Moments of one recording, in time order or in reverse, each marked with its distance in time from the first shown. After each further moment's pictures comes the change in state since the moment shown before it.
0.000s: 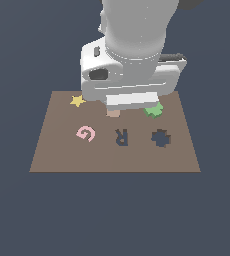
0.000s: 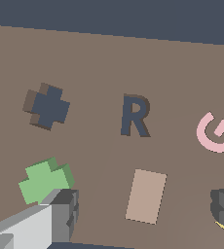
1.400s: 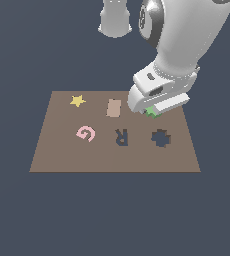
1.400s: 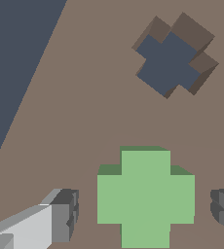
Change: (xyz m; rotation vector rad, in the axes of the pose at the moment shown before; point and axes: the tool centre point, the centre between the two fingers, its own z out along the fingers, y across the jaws) arm -0.034 -0.107 0.083 -0.014 0.042 -0.333
